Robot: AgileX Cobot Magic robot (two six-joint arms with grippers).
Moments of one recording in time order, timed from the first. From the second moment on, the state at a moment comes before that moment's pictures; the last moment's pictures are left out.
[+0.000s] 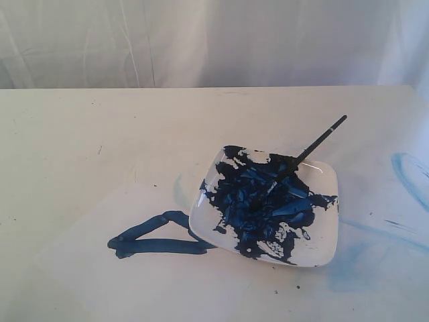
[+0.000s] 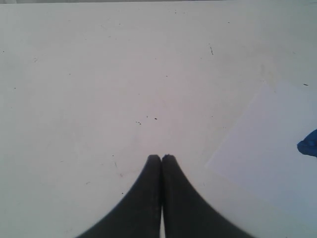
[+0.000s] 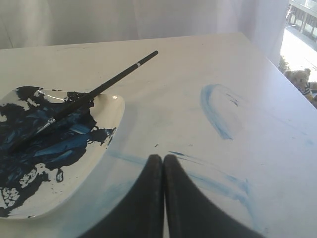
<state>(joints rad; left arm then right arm) -0.01 0.01 0.03 -0.05 0.40 0.03 0.17 0.01 0.00 -0.08 0.34 0.11</state>
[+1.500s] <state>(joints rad) -0.04 0.01 0.03 -0.05 0.40 0.03 0.17 0.01 0.00 -0.08 0.34 0.11</state>
